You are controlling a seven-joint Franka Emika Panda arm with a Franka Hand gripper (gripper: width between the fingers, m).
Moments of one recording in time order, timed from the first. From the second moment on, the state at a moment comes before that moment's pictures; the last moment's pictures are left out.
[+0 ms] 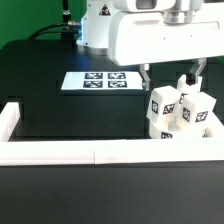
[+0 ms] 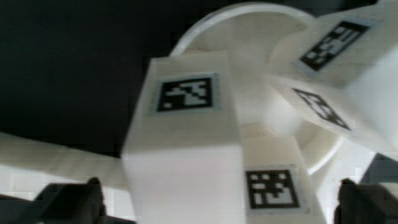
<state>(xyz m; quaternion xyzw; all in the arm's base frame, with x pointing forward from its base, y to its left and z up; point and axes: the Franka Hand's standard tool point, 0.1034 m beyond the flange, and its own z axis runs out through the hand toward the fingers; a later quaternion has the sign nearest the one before) 0.610 0.071 0.093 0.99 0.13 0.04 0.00</state>
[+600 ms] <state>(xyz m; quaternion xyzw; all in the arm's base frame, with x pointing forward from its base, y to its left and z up) 0.608 0.055 0.079 0.99 0.12 0.04 0.01</state>
